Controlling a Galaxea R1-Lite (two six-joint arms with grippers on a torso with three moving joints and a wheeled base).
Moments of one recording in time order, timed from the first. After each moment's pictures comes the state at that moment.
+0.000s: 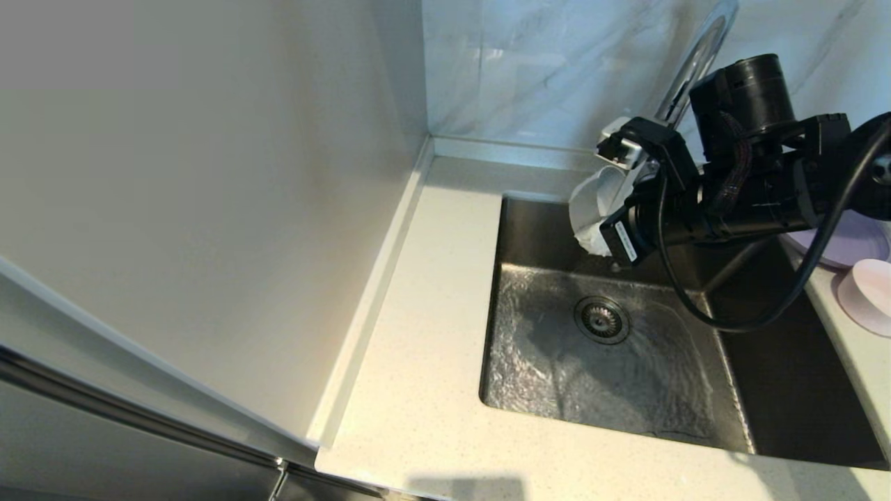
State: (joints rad) left arm 0.00 0.00 0.00 0.00 0.00 0.00; right arm 0.39 1.79 -1.61 0.35 0.08 -0.34
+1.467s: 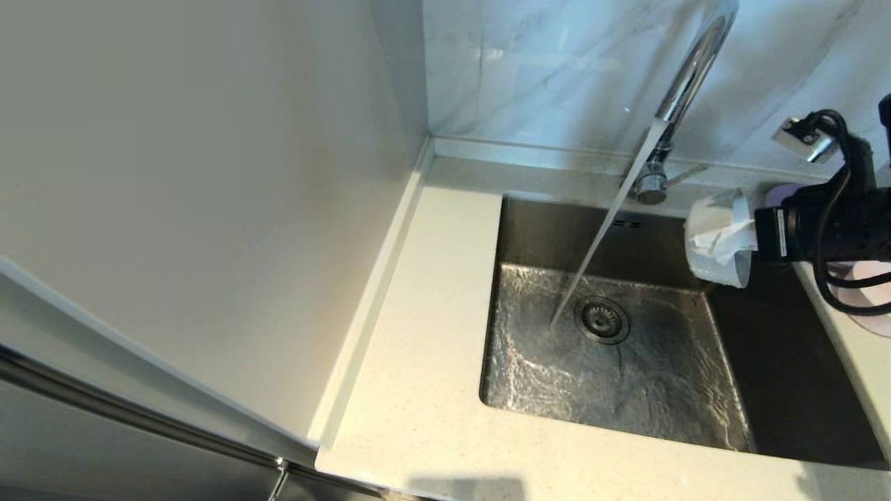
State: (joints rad) left arm 0.00 0.00 0.00 0.00 0.00 0.00; right arm -0.01 1.57 -1.35 0.33 0.44 -0.07
